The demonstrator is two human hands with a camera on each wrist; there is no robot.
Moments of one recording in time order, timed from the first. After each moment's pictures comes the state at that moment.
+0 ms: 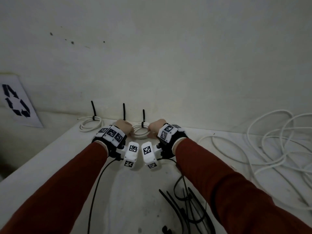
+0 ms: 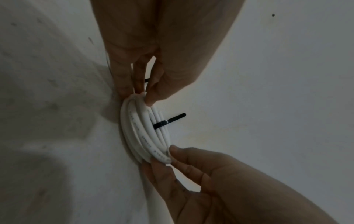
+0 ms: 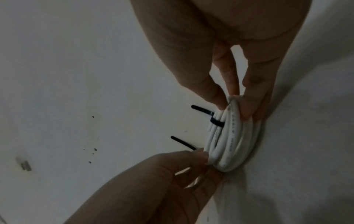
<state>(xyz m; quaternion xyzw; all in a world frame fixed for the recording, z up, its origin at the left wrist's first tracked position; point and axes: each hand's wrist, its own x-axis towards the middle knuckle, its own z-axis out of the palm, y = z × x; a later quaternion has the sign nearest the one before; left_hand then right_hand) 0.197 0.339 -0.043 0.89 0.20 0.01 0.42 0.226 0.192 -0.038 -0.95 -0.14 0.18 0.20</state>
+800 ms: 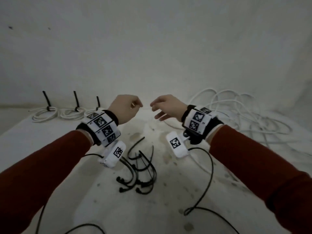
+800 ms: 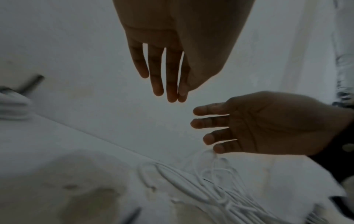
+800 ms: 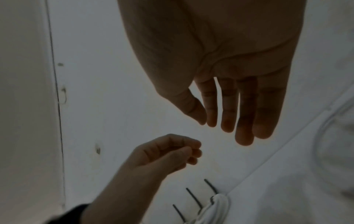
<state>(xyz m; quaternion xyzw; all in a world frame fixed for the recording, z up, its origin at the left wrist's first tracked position) 0.095 0.173 0.025 0.93 -0.18 0.18 0.25 0.094 -0.009 0.043 -0.84 -0.08 0.08 0.52</state>
